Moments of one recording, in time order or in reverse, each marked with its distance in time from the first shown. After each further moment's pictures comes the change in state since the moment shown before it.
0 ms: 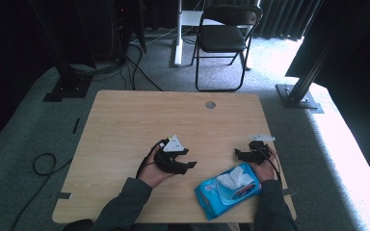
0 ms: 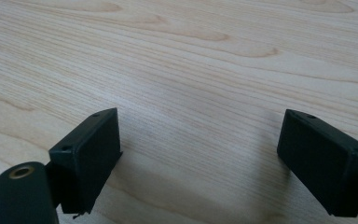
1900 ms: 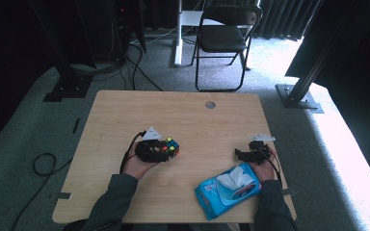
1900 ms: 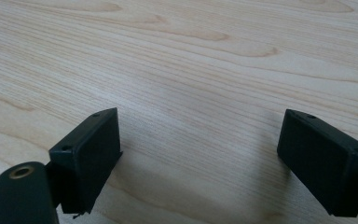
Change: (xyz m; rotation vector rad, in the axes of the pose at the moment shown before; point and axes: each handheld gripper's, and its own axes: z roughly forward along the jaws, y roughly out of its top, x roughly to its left) left arm 0.062 -0.031 -0.024 0.011 0.135 -0.178; right arm 0.000 0.000 0.000 0.000 -0.001 0.001
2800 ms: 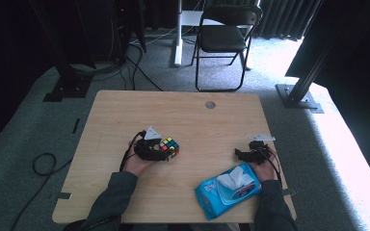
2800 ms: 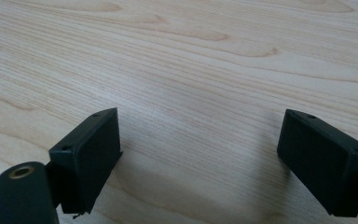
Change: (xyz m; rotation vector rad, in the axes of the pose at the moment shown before) left arm 0.017 -0.010 0.014 0.035 0.107 0.012; right arm 0.000 0.000 0.000 0.000 0.000 -0.001
